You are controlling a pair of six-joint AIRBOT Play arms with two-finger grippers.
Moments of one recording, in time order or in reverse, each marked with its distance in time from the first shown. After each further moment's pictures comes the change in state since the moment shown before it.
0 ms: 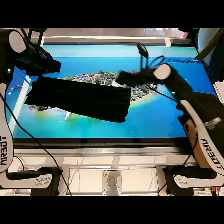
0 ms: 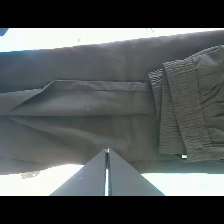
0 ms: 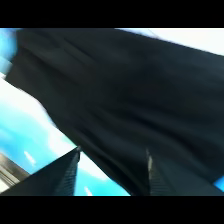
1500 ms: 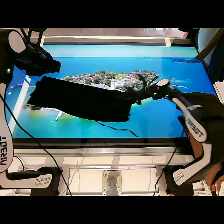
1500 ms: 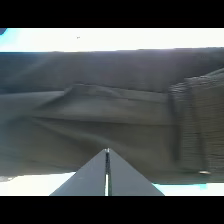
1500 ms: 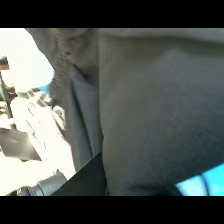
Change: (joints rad) left arm 0.002 0.001 -0.002 -0.019 -0.008 0.005; right arm -0.211 -0.266 -0.066 0.452 0.284 -0.254
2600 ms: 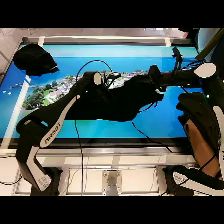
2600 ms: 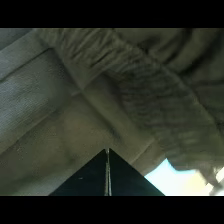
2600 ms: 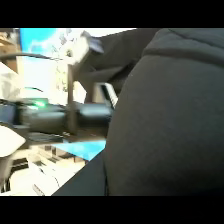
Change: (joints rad) left arm -0.401 -0.436 -0.117 -0.425 0.200 0.085; right arm -0.014 0.452 0.002 -0.196 -0.123 0.400
